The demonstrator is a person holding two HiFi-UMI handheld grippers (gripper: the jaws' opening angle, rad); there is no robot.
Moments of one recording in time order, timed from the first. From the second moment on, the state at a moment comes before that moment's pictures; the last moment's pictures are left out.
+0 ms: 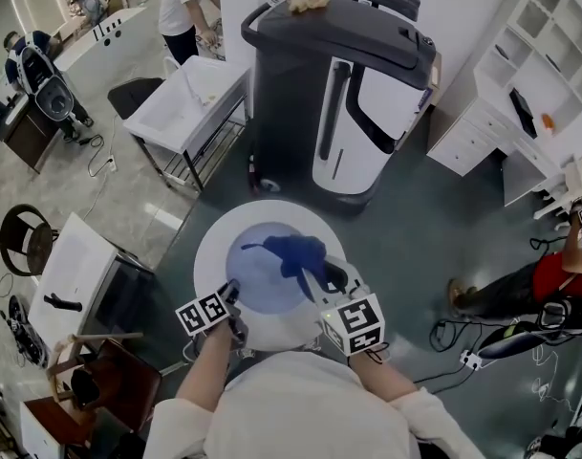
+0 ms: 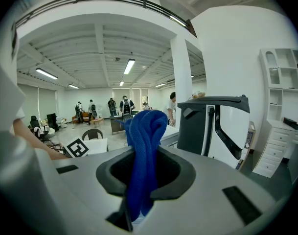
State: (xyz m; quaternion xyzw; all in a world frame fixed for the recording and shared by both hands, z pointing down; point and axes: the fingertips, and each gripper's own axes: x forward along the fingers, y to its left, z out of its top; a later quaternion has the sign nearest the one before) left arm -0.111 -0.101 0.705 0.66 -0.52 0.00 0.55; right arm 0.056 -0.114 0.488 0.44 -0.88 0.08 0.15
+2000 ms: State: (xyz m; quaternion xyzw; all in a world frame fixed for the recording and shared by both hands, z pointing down) left arm -0.117 -0.099 0.823 0.56 -0.54 0.09 0.62; right arm 0.083 -0.110 0.505 0.46 -0.86 0.11 0.19
